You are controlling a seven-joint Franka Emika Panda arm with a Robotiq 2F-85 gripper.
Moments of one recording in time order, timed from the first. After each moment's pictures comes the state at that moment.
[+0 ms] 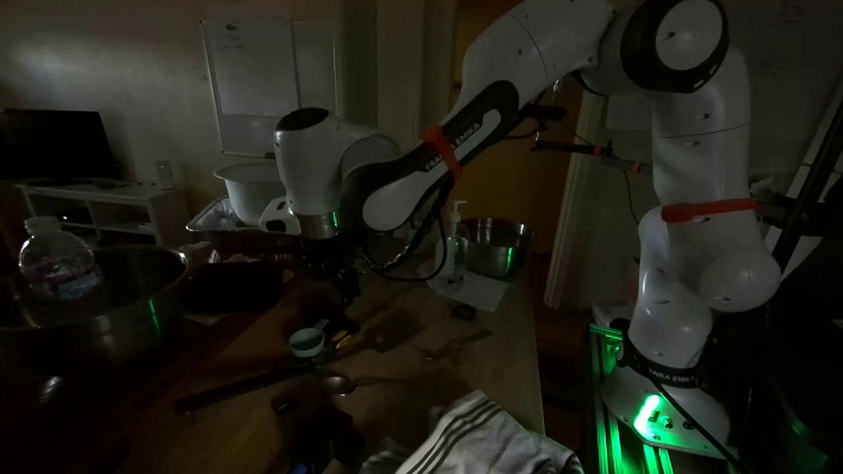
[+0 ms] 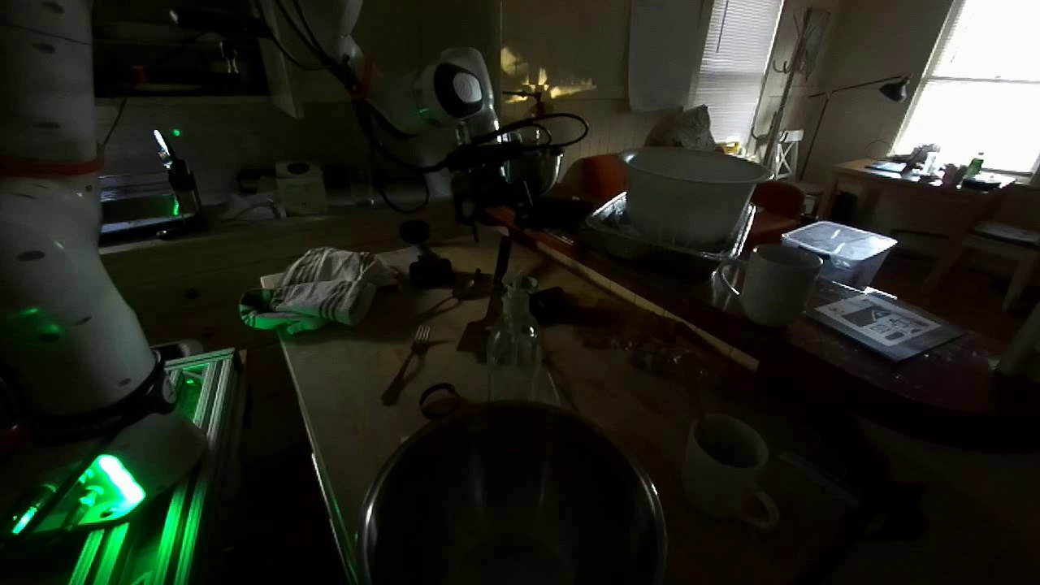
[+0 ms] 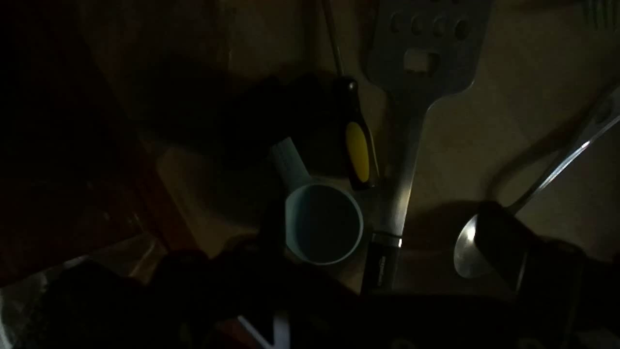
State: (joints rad) arm 0.21 0.27 0.18 -1.94 -0.46 2.19 -0.55
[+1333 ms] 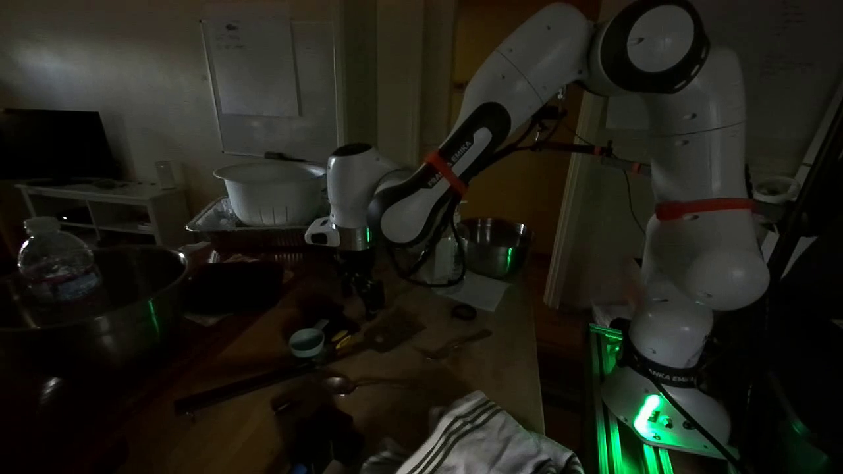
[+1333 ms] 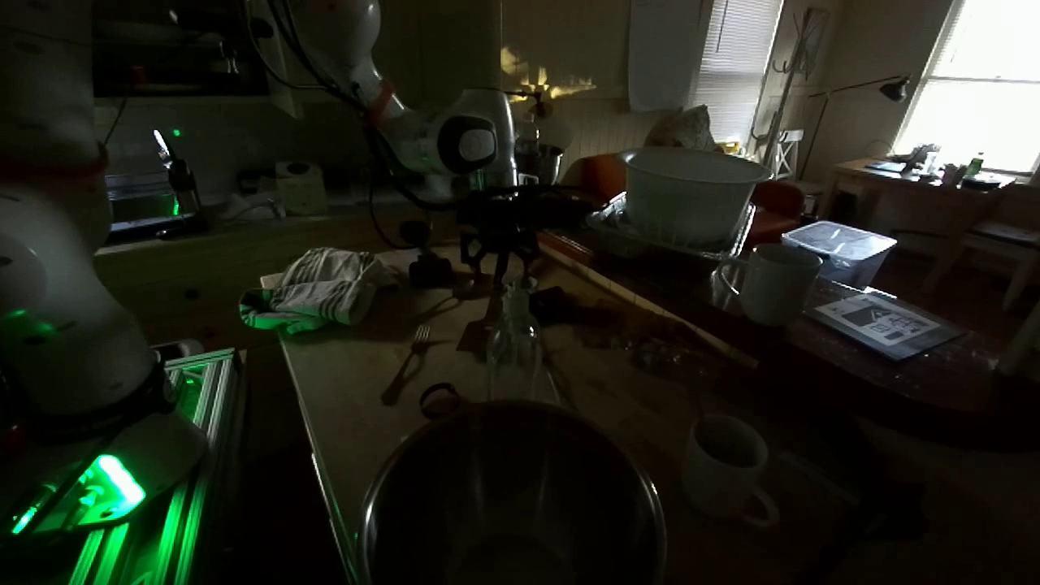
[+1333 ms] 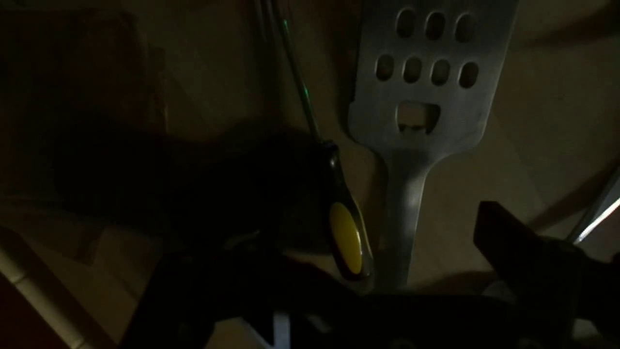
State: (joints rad) arm 0.06 0.27 0.17 -2.12 -0.28 2.43 -0.73
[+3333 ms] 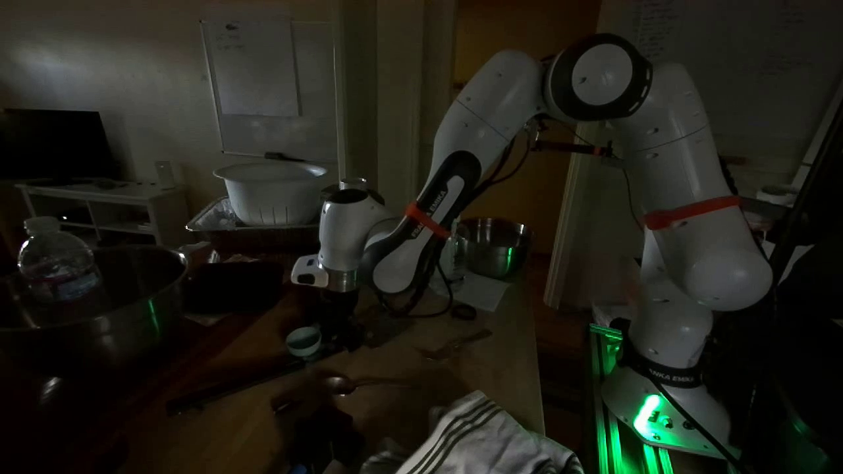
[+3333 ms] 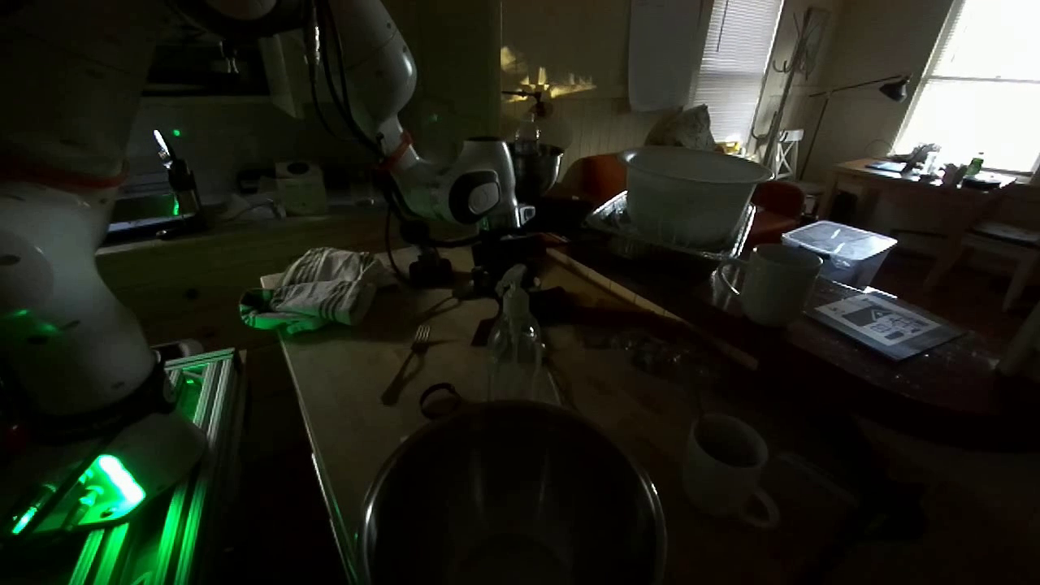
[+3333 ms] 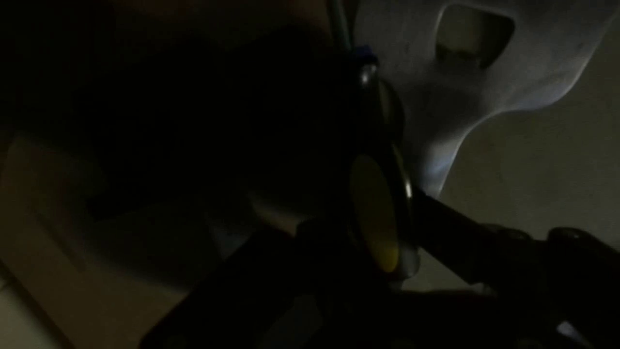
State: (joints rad) arm 0.10 0.48 0.15 -2.06 -0.30 2.69 -0.82
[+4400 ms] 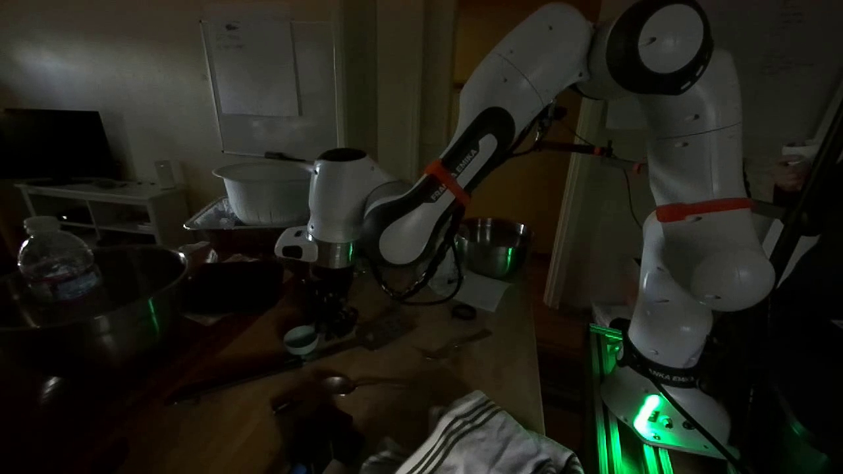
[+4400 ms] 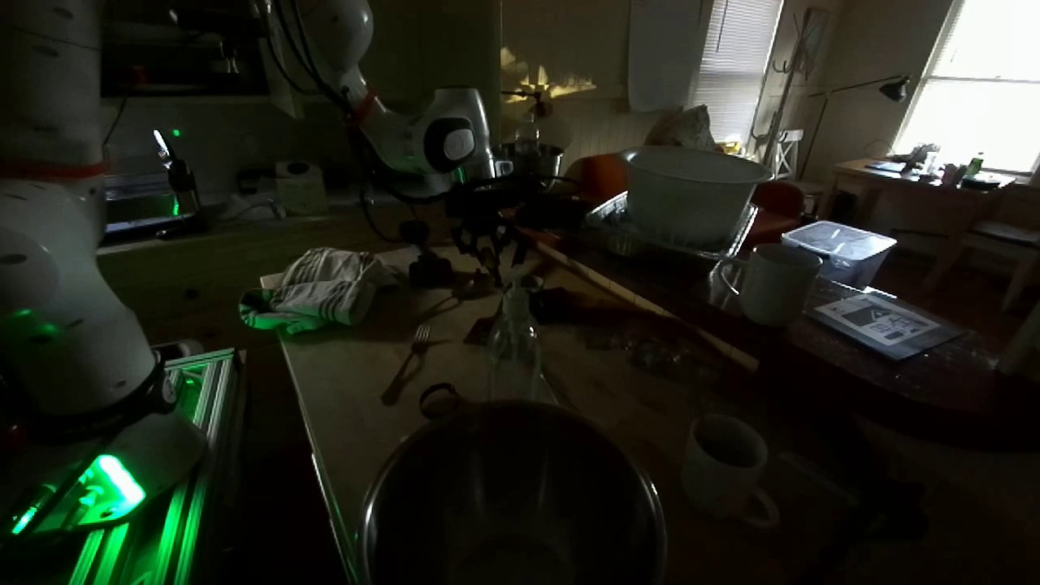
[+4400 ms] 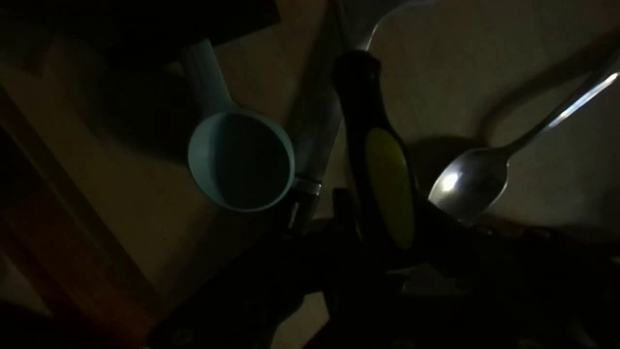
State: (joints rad) arm 0.13 0.30 0.23 -2.11 -0.27 2.56 -0.72
